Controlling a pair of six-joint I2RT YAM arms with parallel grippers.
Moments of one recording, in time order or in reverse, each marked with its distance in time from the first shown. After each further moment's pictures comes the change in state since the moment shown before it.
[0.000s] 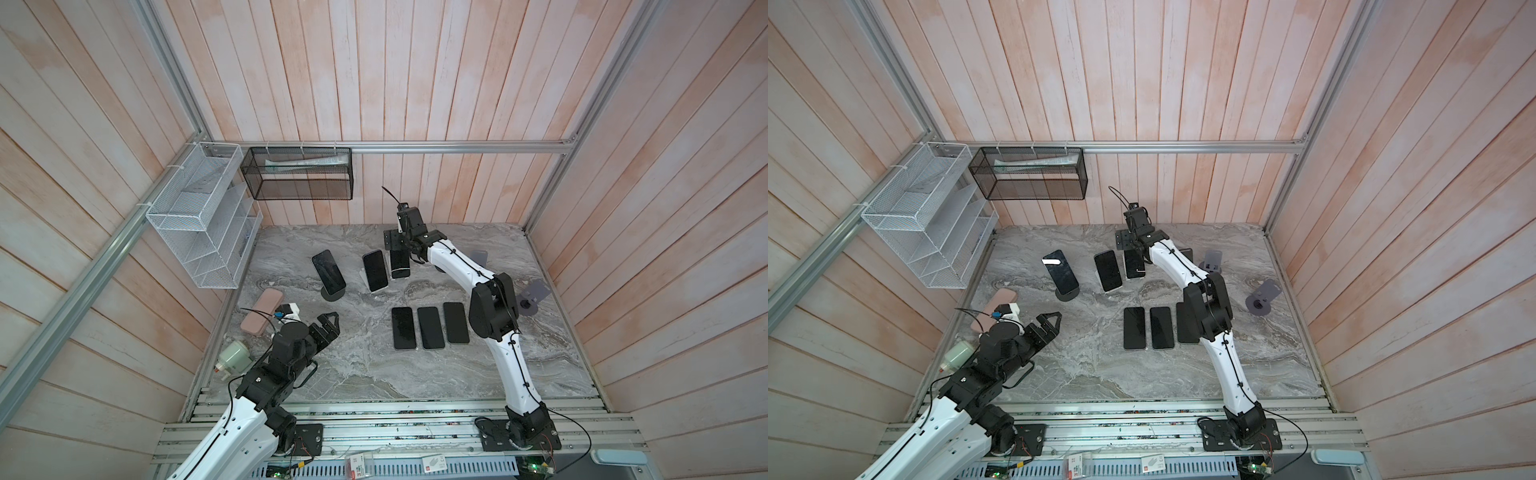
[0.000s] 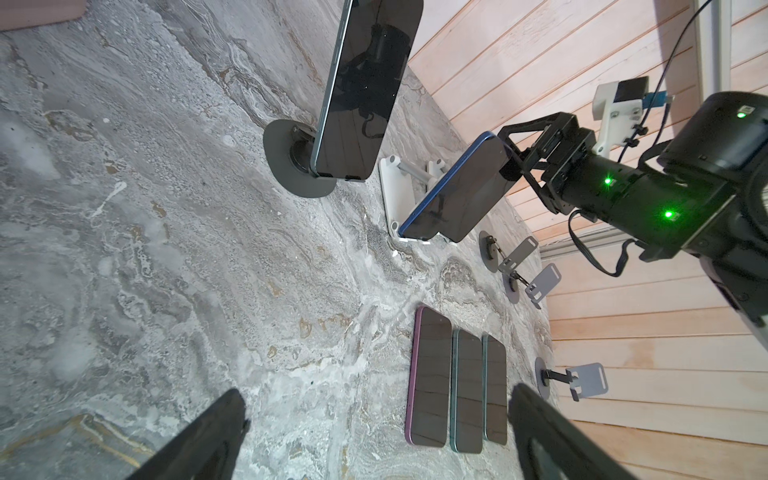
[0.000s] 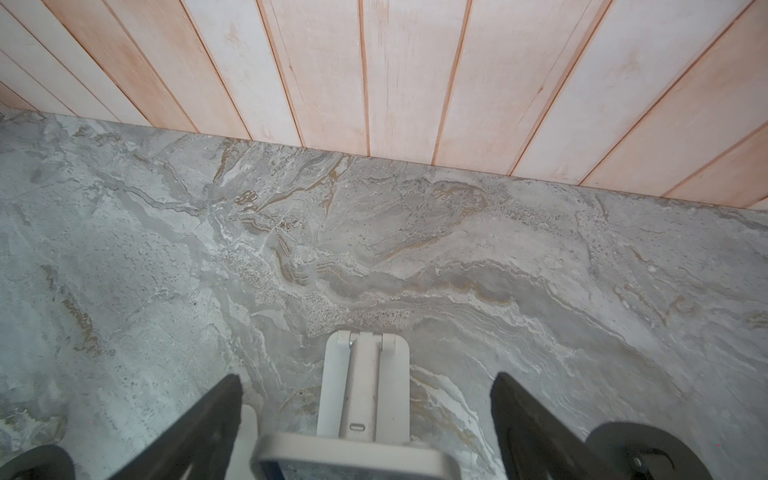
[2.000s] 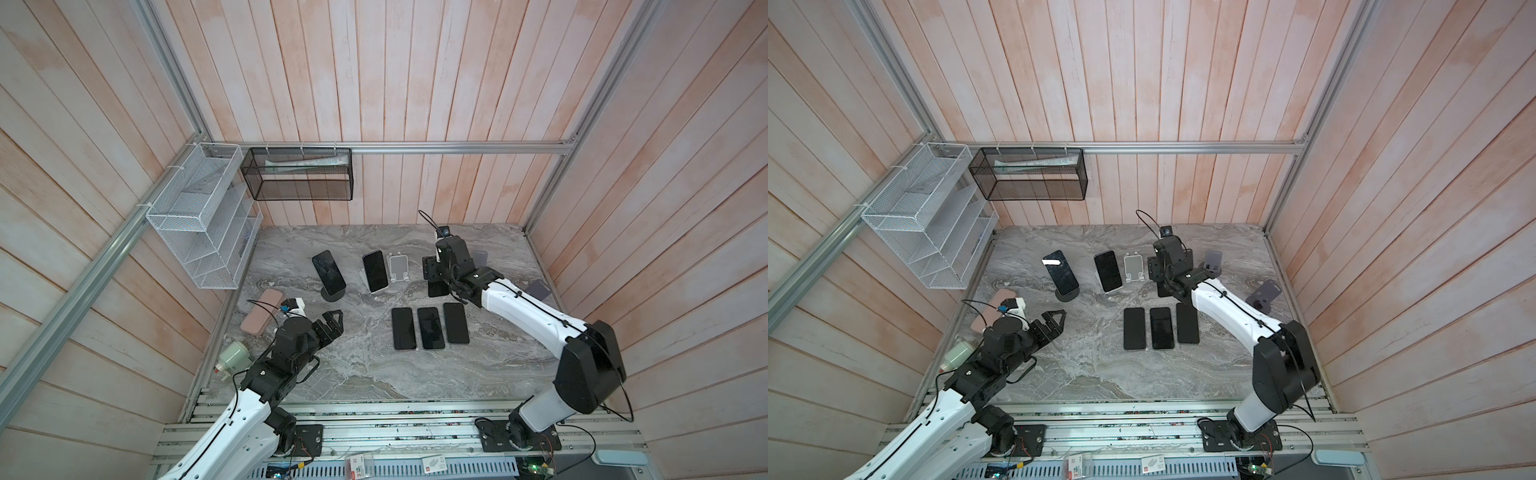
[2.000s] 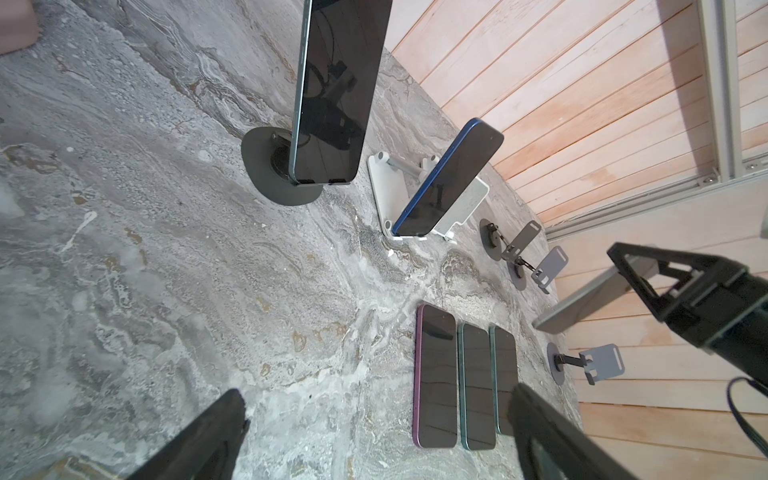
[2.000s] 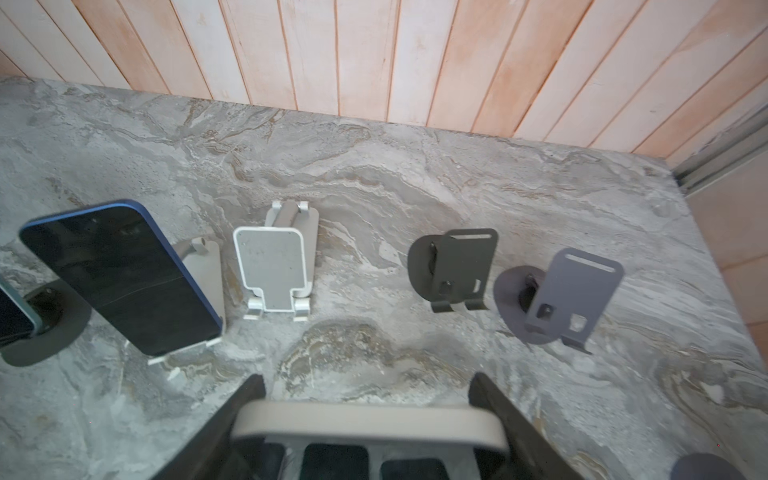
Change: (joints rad) left arm 0.013 0.096 0.019 0.081 0.045 0.097; right arm 0.004 -0.863 -0.995 0.158 0.177 -0.024
